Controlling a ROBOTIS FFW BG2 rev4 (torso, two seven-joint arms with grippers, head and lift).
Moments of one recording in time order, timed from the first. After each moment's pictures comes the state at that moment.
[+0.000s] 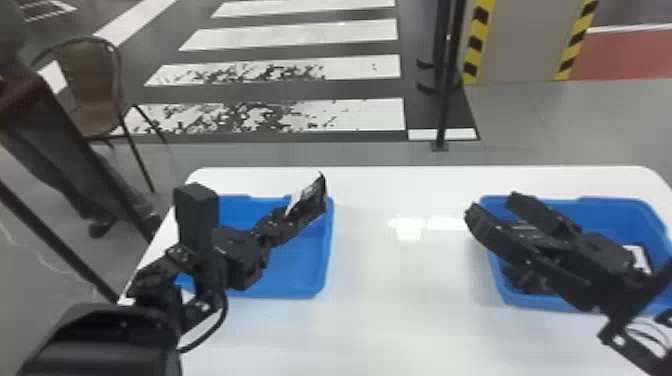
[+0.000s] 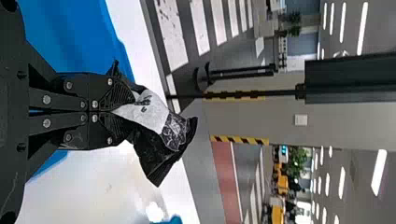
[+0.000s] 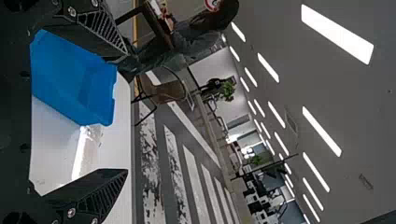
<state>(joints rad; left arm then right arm) 0.24 0.10 0.12 -2.10 -0.07 0.57 -0.60 0.31 -0.25 -0.05 -2.16 -0.65 0.49 0.49</state>
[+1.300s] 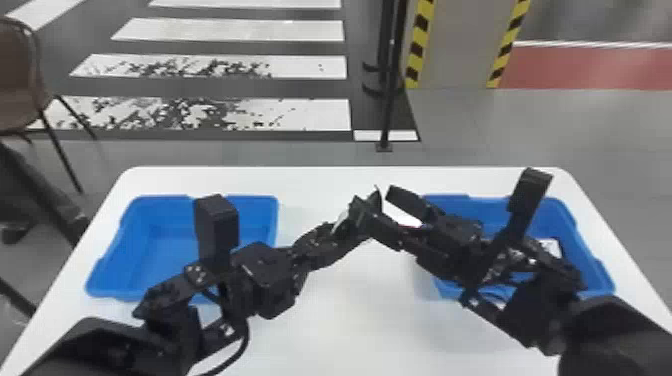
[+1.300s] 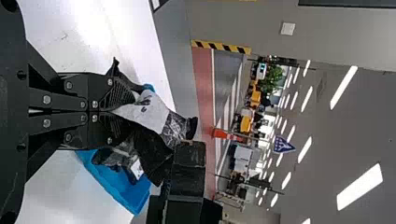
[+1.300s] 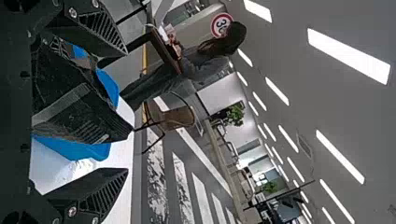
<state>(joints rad) 0.25 0.14 -0.15 -2.11 0.16 0.53 -0.60 0.12 -0.27 0.15 -1.97 -0.68 0.46 0.45</state>
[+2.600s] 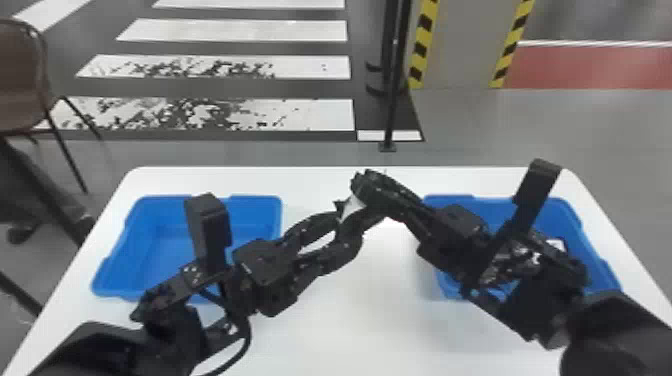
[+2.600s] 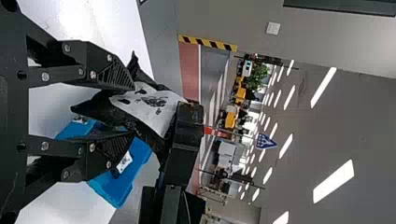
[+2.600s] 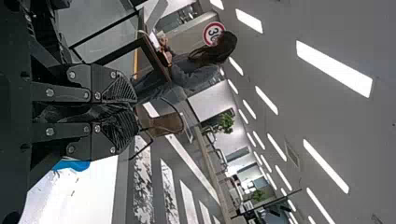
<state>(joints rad) 0.26 0.14 -0.13 -2.11 0.22 0.48 -0.60 0.11 -0.28 0.17 -1.98 -0.69 0.40 0.45</state>
